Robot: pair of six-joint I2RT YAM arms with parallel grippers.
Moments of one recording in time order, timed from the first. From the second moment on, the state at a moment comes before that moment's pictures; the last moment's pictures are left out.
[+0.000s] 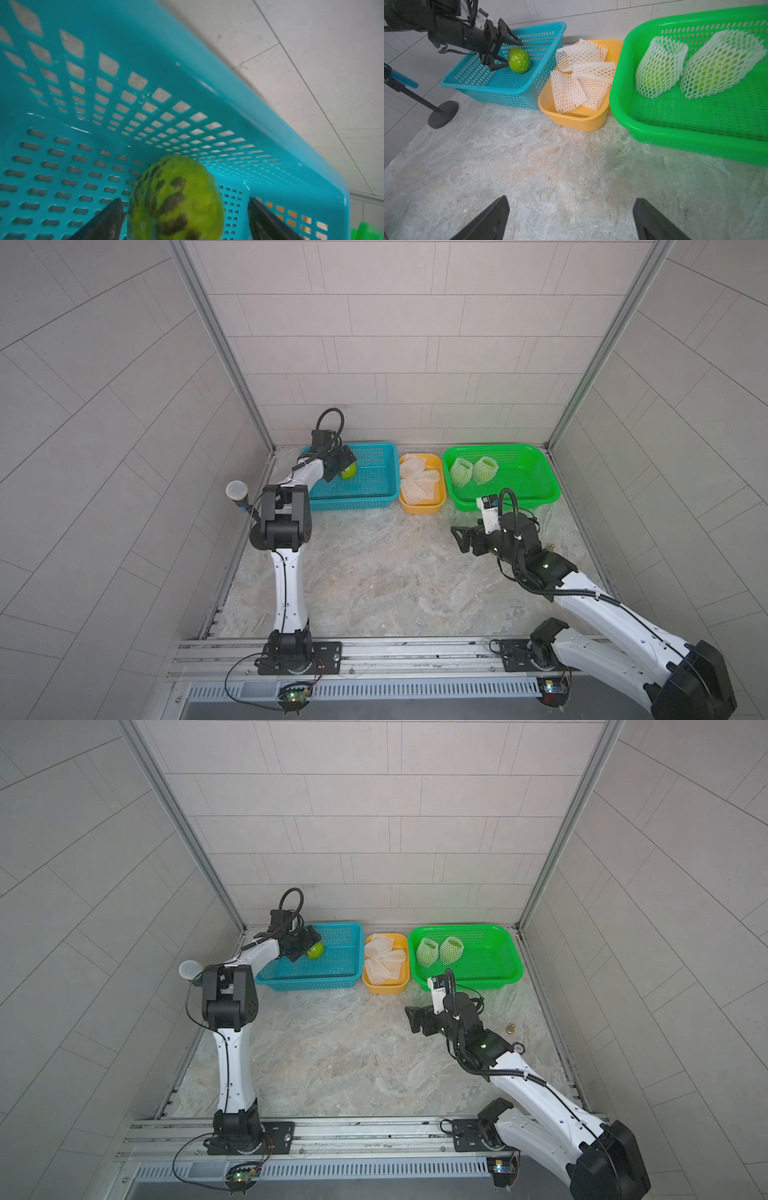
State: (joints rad) left arm -0.01 2.32 1.88 -0.39 0.23 -0.65; right arm 0.50 0.92 0.59 -0.16 -0.02 0.30
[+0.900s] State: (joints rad) left arm -0.01 2.15 1.74 -0.36 0.37 -0.73; right arm 0.50 0.92 0.59 -0.16 0.01 0.30
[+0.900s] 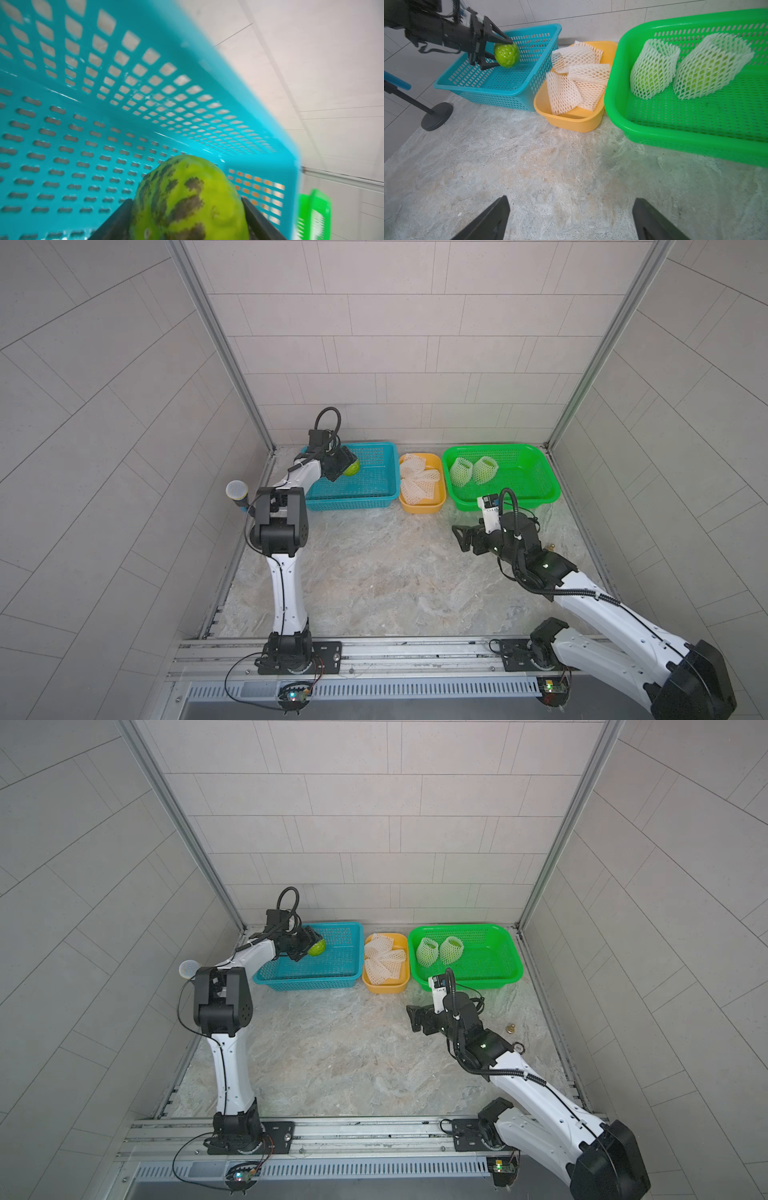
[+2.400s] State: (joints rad) left arm -0.46 0.98 0.65 0.14 0.79 -1.26; right arm 0.81 1.01 0.60 0.26 -0.29 0.23
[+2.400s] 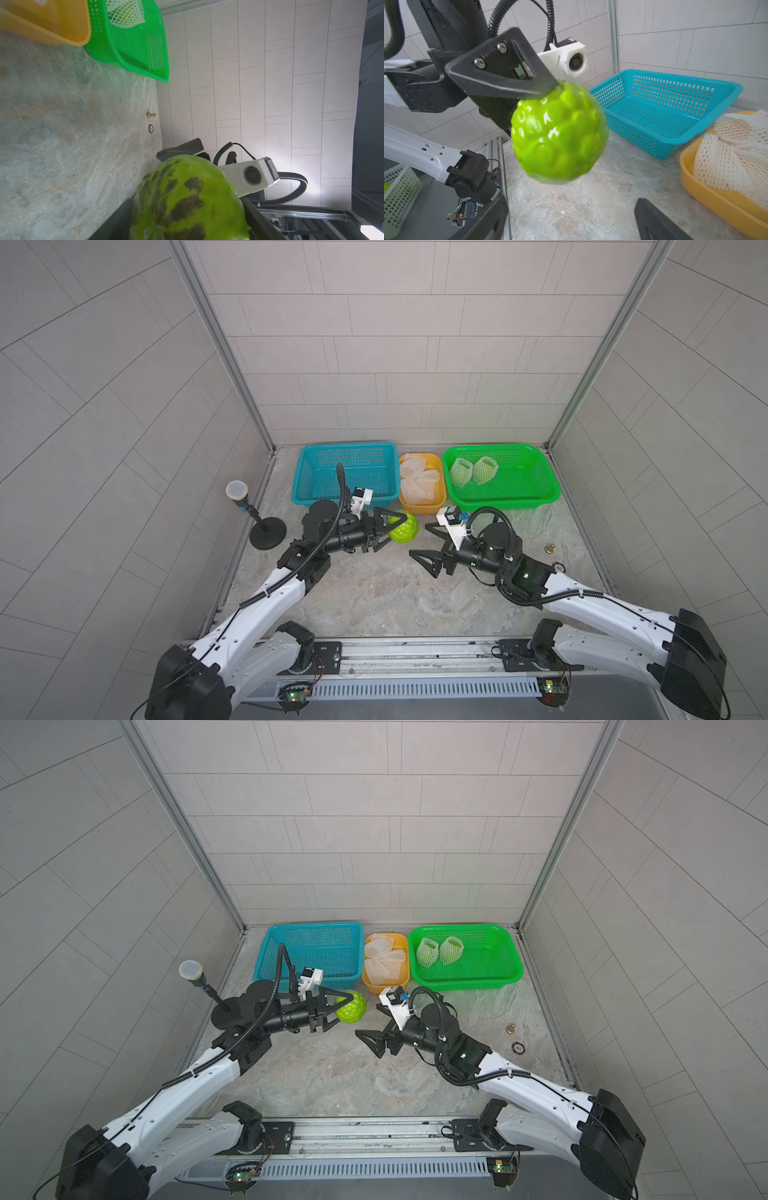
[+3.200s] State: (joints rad) left arm -0.57 1.00 0.63 0.22 0.78 -1.29; right arm 0.82 1.07 0.68 0.28 -0.34 0.22
